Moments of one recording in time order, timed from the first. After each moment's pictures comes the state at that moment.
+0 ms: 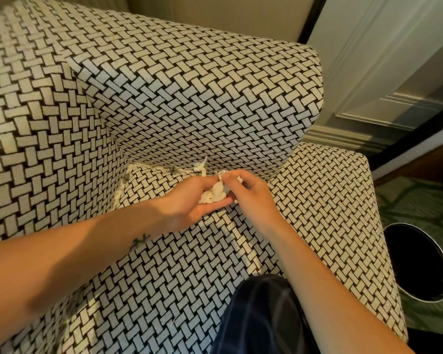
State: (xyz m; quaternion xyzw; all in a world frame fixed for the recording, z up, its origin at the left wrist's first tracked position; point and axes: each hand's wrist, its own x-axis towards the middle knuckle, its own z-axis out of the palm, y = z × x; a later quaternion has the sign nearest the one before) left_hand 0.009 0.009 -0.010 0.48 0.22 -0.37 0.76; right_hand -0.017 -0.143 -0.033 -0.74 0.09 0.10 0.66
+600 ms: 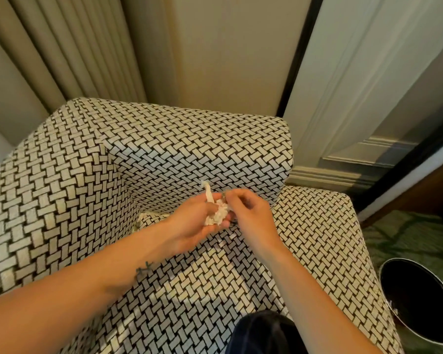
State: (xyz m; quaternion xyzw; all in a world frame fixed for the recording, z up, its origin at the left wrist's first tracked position) left_hand 0.017 0.005 0.064 0.52 0.13 -0.35 0.77; right_hand -0.013 -0.136 0.040 -0.71 0.10 0.01 0.69
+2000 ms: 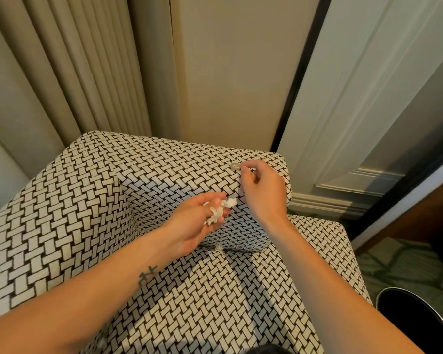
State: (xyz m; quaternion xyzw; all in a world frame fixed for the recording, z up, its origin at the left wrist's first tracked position) left_hand 0.044 0.015 0.107 0.55 0.13 -0.25 0.78; right_hand 0.061 -0.142 0.111 -0.87 0.06 -0.21 0.45
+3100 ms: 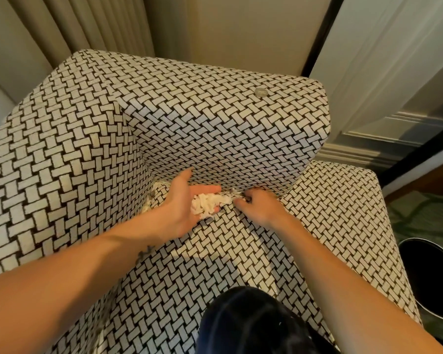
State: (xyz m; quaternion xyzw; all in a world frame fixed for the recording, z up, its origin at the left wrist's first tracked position) left_hand 0.012 0.051 0.016 0.57 0.26 -0.28 0.73; right_hand 0.025 -0.140 -0.053 -0.94 0.06 0.22 0.26
